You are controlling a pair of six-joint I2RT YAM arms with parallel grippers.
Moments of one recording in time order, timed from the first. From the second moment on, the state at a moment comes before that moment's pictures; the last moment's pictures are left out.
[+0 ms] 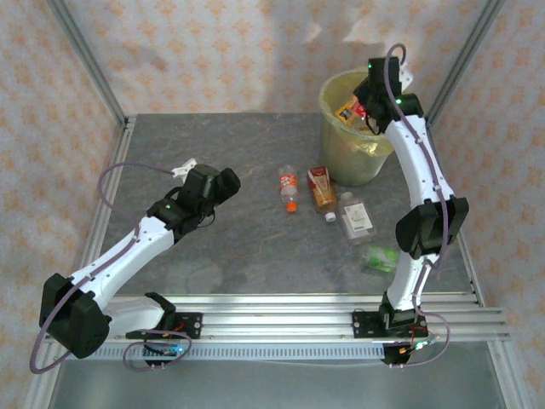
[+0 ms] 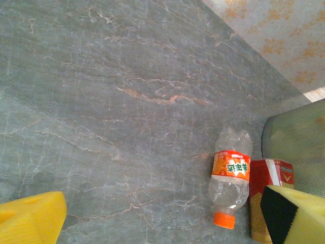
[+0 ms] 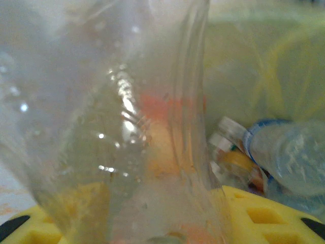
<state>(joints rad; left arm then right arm) -0.47 1.18 0.92 -0.46 -0.31 -0.99 0.17 1.87 2.02 -0.77 0.27 0.84</state>
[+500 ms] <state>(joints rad) -0.47 1.20 0.92 -0.43 -0.28 -0.99 0.16 1.74 1.86 -0.68 0.31 0.86</state>
